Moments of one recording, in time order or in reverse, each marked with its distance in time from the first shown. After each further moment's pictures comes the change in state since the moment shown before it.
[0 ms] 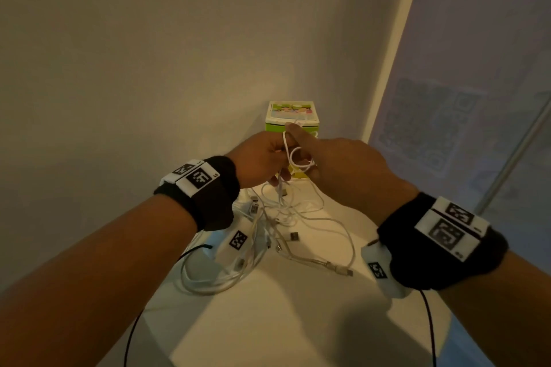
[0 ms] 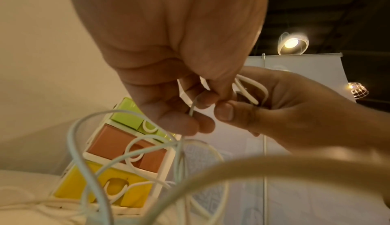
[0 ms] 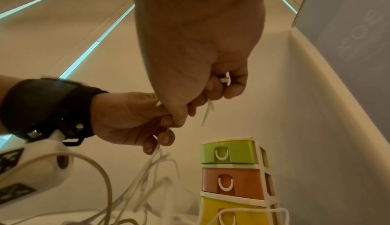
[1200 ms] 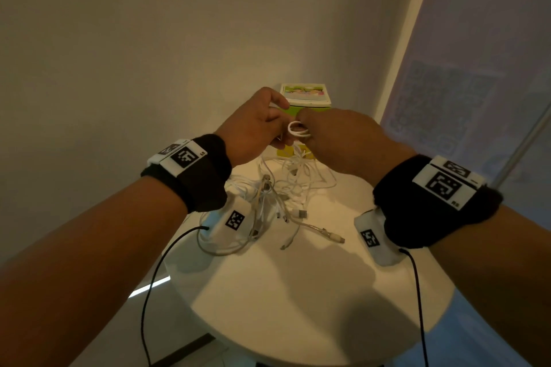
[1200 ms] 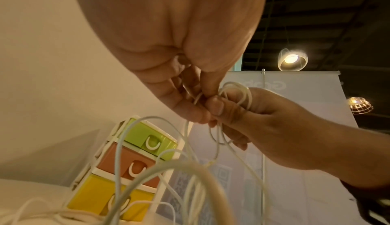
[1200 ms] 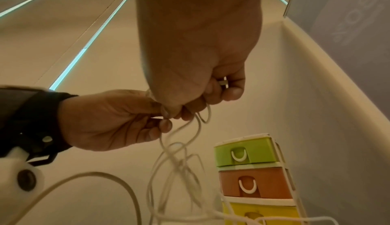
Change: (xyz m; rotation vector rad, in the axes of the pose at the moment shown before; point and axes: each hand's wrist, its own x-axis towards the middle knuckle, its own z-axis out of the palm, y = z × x) left_hand -0.026 0.004 -0.016 -0.151 0.223 0.005; right_hand 0.010 -0.020 -0.017 0.045 -0.008 -0.016
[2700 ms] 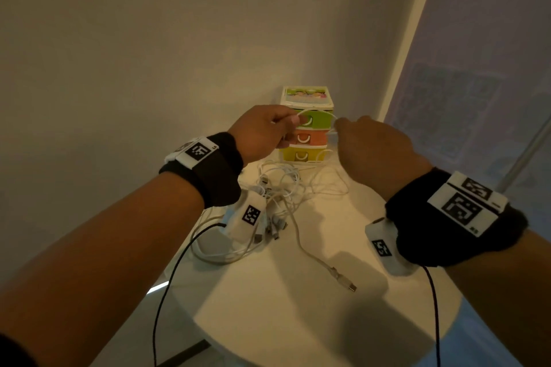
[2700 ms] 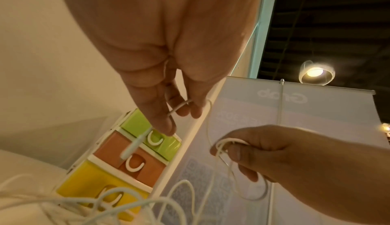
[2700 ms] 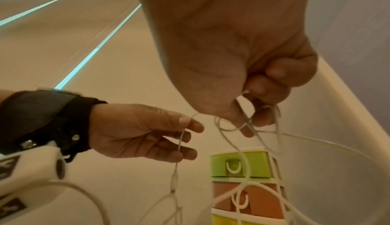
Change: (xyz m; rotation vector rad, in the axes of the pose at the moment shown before) left_hand 0.017 -0.011 0.005 0.043 -0.007 -0.061; right_hand -0.020 0.017 0.013 -0.211 0.033 0.206
